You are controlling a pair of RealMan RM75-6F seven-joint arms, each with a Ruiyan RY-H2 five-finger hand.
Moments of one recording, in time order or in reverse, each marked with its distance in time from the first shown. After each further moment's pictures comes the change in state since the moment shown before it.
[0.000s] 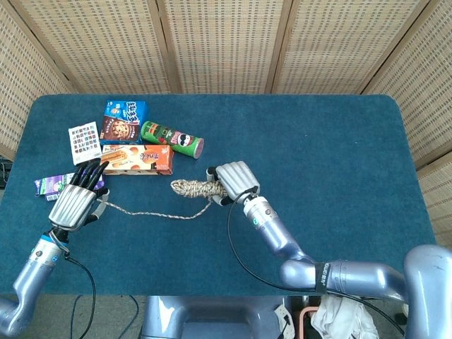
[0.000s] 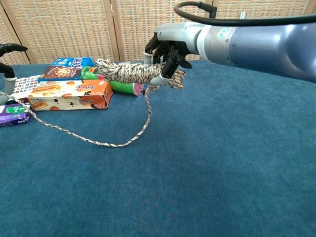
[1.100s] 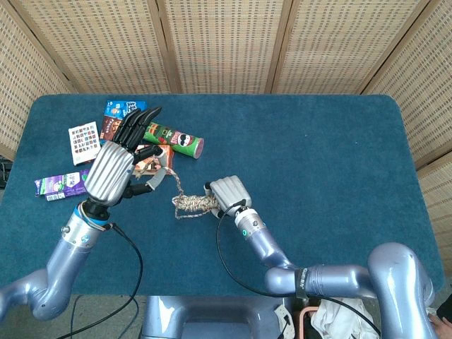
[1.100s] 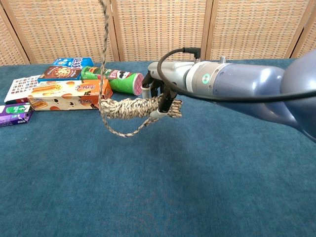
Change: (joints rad) left arm -0.246 0.115 -0.360 -0.573 -0.180 -0.018 0.010; right arm 0.047 -0.128 -0.133 0.085 0.002 0.053 -0.042
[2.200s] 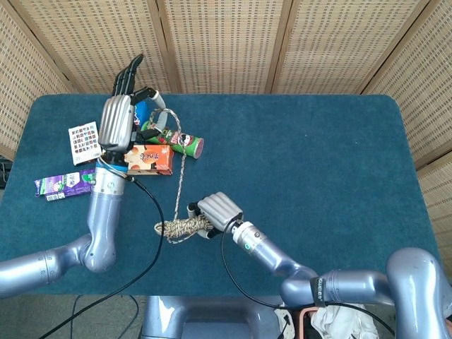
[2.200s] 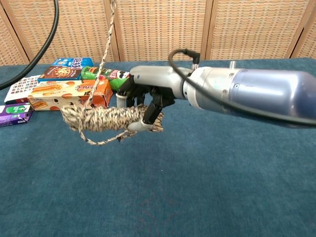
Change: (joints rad) left arm -0.176 -0.224 -0.191 0.340 -0.393 -0.029 -0.008; right arm -0.099 0.074 -0.010 -0.062 -0.381 -0.187 0.406
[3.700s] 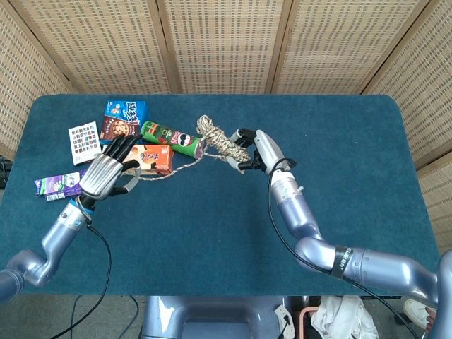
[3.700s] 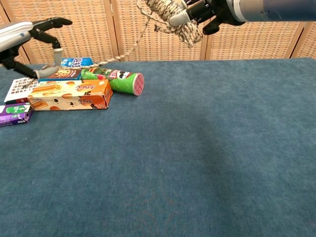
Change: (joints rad) left arm 0.200 -0.034 0.538 0.573 0.648 0.040 -0.473; right arm 0.015 0.211 0.259 -0.042 0.578 0.141 0.220
